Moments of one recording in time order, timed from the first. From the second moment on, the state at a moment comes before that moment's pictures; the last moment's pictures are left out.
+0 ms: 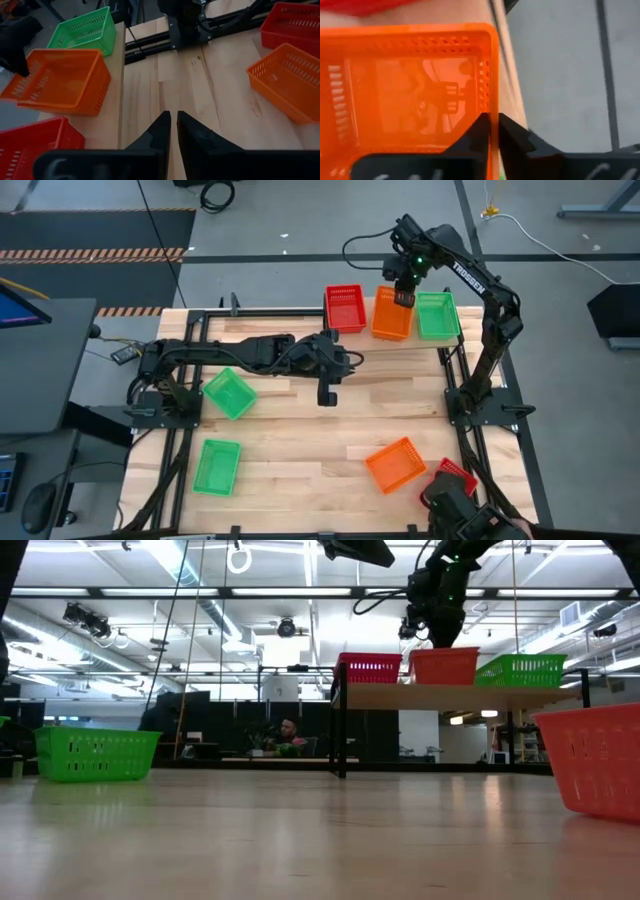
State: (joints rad) left arm 0.00 1.78 1.73 -0.52 -0.19 0.27; right arm -0.93 1.77 1.91 -1.41 -0.08 -0.68
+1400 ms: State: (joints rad) left arm 0.11 1.66 1.44 -0.38 -0.11 0.15; right arm -0.60 1.49 1.91 -1.57 -0.12 -0.12
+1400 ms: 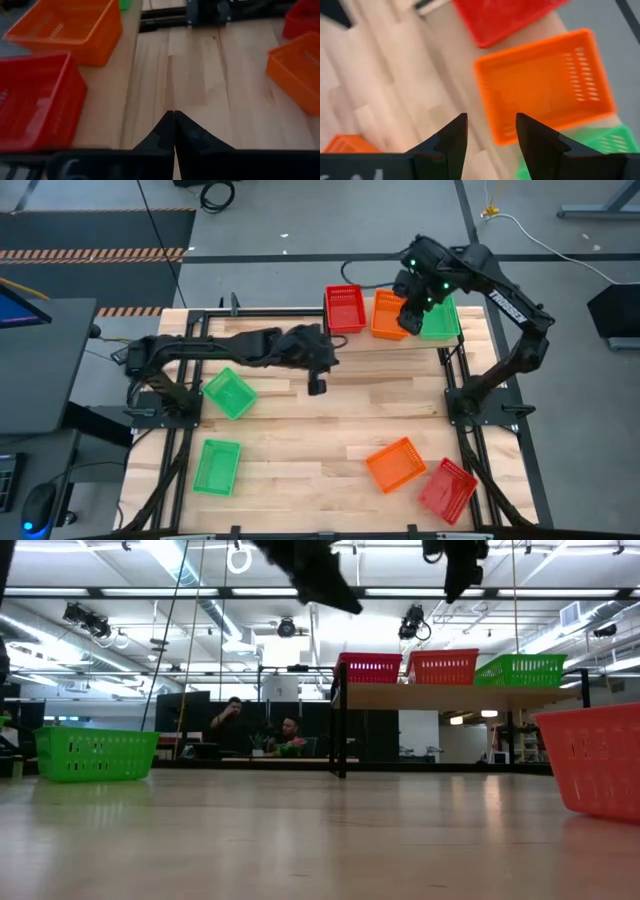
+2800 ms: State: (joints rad) left arm -0.33 1.24 0.88 -1.13 -0.29 -1.06; right arm 0.18 1.51 1.40 -1.12 -0.04 0.24
